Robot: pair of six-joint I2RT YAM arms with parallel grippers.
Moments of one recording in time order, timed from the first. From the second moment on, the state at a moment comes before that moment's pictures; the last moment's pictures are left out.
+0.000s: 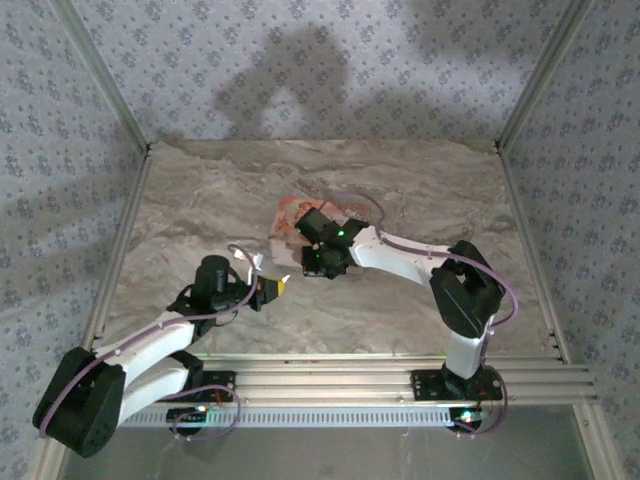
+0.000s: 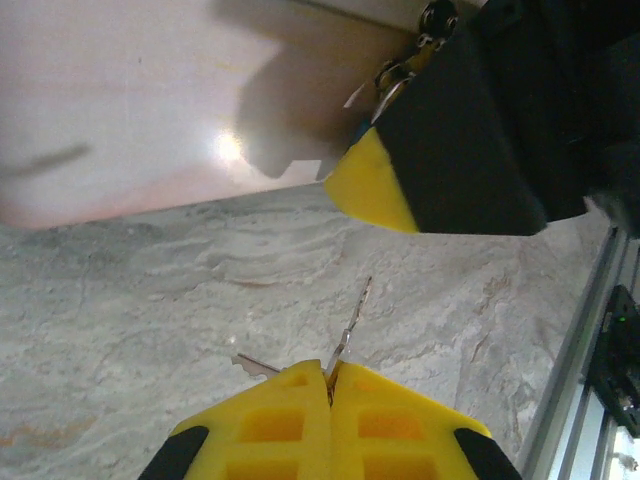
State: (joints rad) left arm -0.48 1.01 0.25 0.23 0.55 -0.41; right arm 0.87 1.80 1.34 -0.68 -0.08 0.78
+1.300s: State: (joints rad) left arm -0.53 1.03 0.25 0.25 0.48 -0.42; right arm 0.85 1.85 1.17 -0.48 0.08 0.73
